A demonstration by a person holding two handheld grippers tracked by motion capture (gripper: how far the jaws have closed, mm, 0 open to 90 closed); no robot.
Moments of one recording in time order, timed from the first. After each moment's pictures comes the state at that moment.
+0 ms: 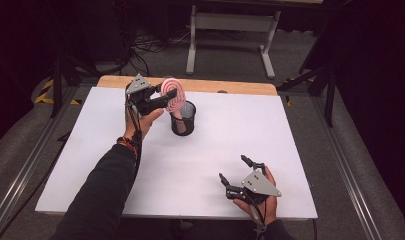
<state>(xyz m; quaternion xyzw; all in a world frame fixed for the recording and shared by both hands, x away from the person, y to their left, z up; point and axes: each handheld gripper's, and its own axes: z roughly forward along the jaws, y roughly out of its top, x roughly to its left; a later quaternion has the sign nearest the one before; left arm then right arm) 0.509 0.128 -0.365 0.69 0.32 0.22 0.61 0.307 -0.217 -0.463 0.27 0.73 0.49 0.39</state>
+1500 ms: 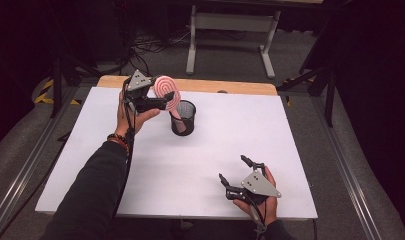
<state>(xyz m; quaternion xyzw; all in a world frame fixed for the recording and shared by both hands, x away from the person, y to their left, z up) 0.506 0.133 -0.349 0.73 0.31 0.27 0.55 0.305 -0.217 -0.461 0.26 0.74 0.48 0.39</state>
